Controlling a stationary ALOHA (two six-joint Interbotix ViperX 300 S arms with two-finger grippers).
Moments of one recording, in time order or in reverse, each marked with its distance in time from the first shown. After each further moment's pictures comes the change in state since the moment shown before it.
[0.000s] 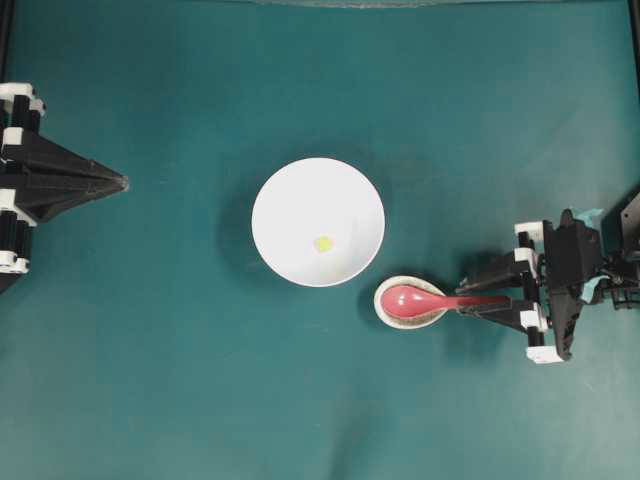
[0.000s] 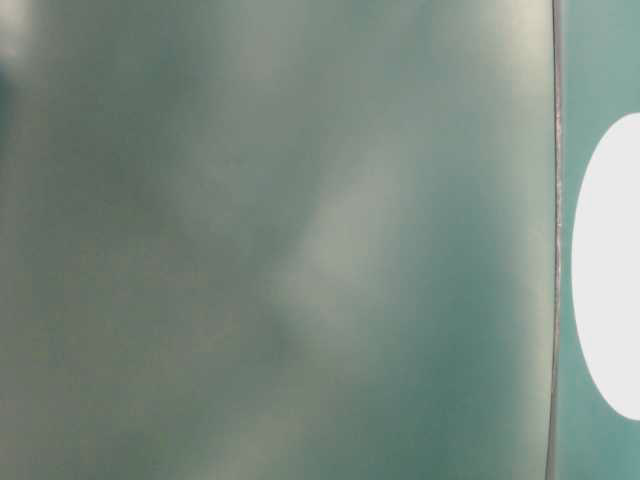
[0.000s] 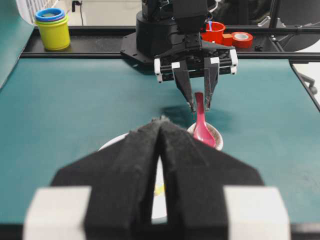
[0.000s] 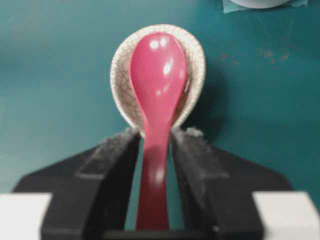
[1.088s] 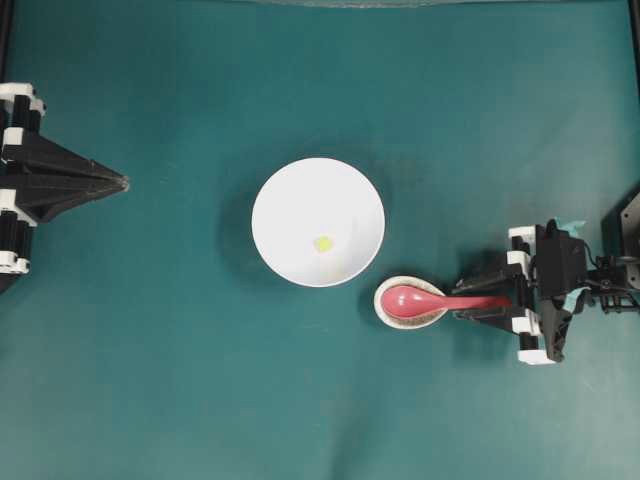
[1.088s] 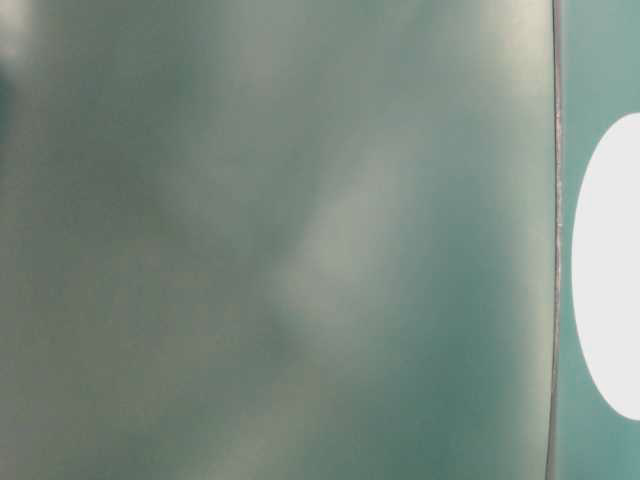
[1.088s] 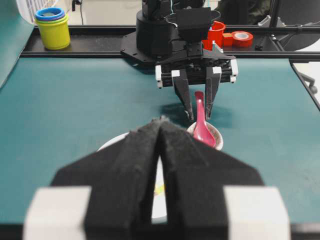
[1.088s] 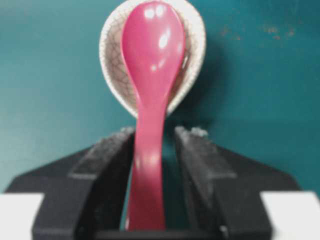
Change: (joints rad) left arm 0.000 0.002 0.000 0.000 0.000 0.000; right arm 0.000 0.078 -0.023 0.002 0.014 -0.026
